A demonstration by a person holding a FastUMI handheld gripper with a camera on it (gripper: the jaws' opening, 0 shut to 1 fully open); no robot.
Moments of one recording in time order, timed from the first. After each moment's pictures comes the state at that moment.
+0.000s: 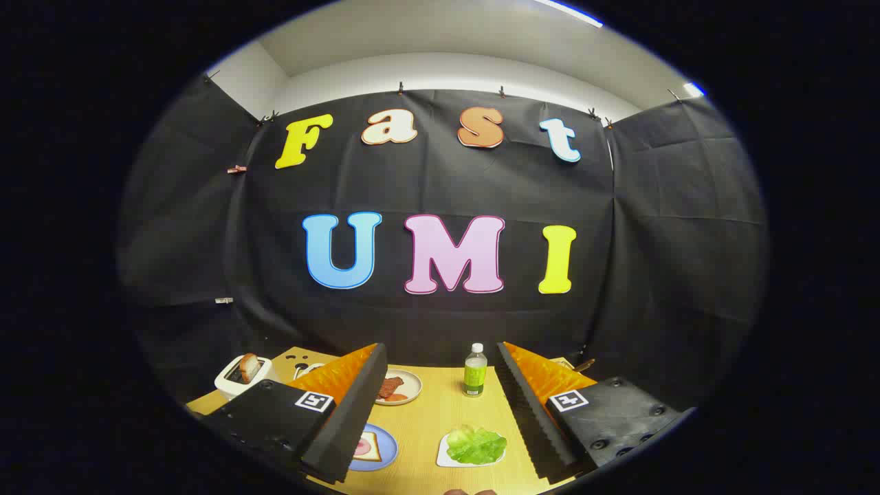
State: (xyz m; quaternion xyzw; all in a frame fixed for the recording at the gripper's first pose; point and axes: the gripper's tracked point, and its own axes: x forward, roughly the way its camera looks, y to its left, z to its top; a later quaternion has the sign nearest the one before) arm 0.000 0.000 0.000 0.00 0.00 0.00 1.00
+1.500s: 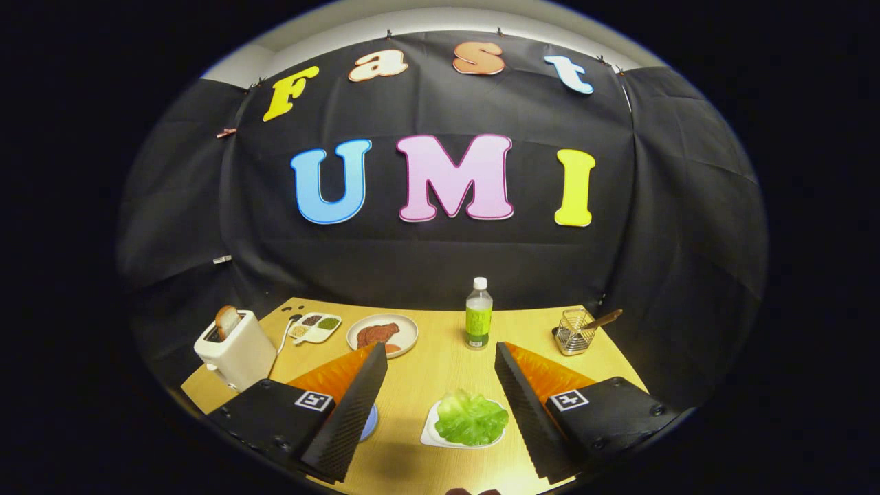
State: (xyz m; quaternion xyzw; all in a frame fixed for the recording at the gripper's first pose) arm 0.067 -0.041 -0.134 0.02 0.15 0.04 0.99
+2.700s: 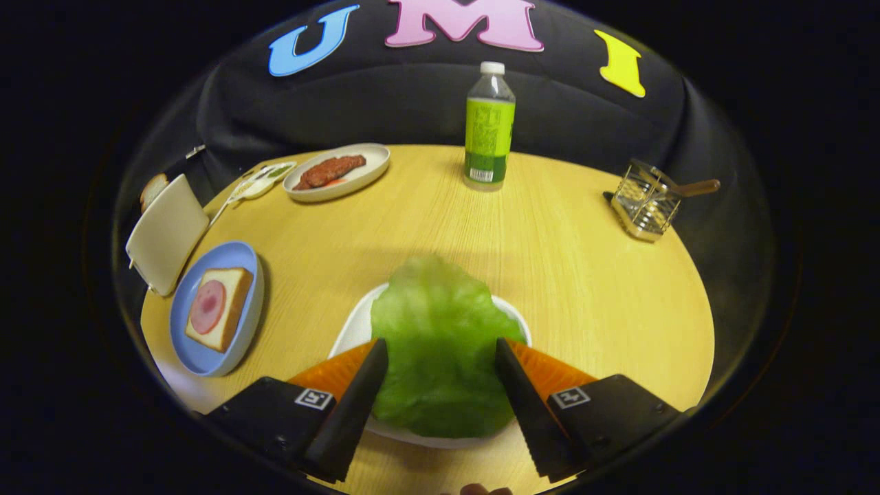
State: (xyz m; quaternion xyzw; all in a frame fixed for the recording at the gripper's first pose) arm 0.118 -0.071 -0.412 -0.02 0.39 0.08 0.92
